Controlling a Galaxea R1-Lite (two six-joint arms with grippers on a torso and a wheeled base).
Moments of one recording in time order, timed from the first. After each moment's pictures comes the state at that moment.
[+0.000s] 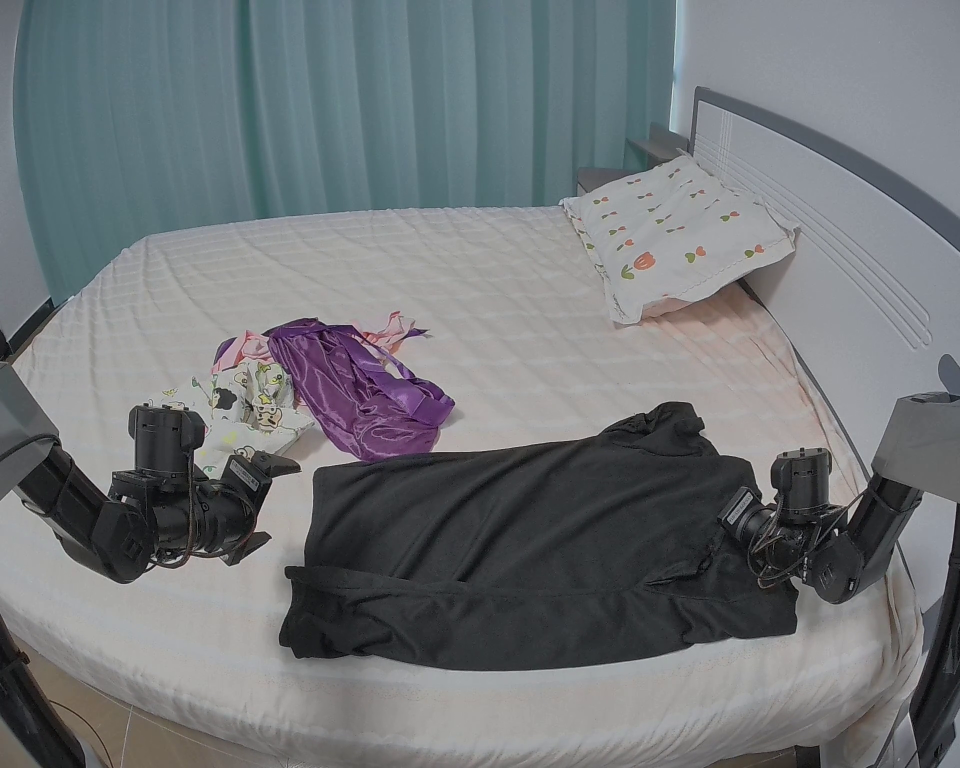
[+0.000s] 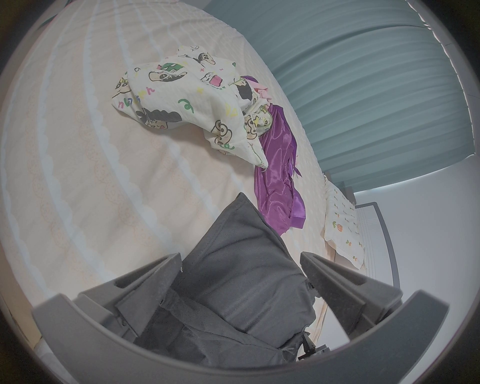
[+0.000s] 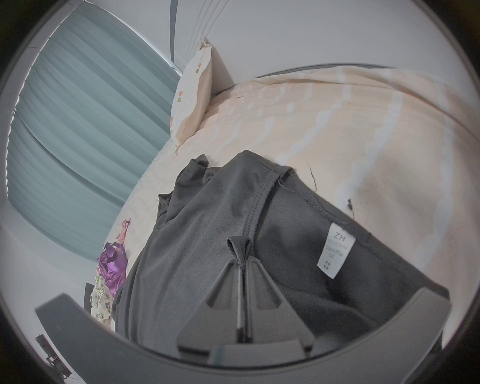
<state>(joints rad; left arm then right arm) -0.11 1.91 -0.66 -0.64 -0.18 -1.10 0.17 2.19 -0.59 -1.01 -0.12 0.88</state>
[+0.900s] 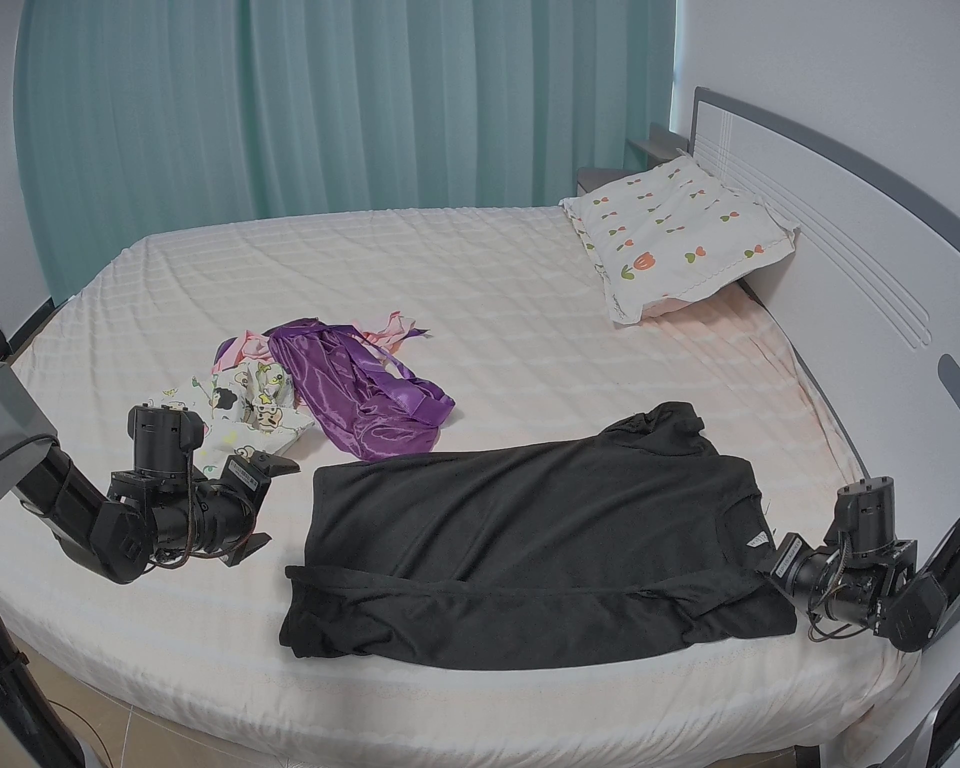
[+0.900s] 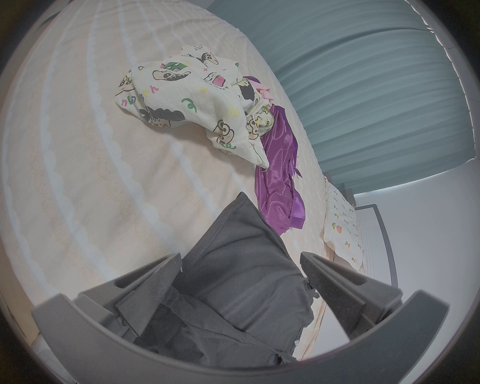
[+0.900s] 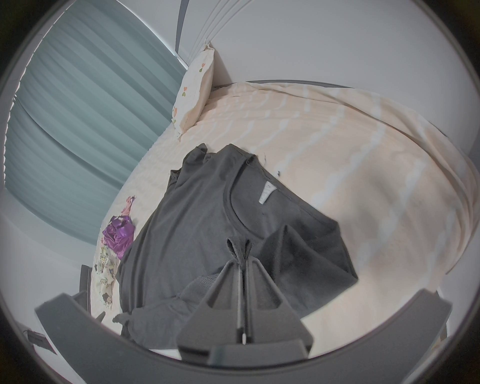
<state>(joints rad) -0.11 1.91 -0.66 -0.64 -0.18 -1.12 0.22 1.81 -0.25 -0.87 -0.12 0.85</state>
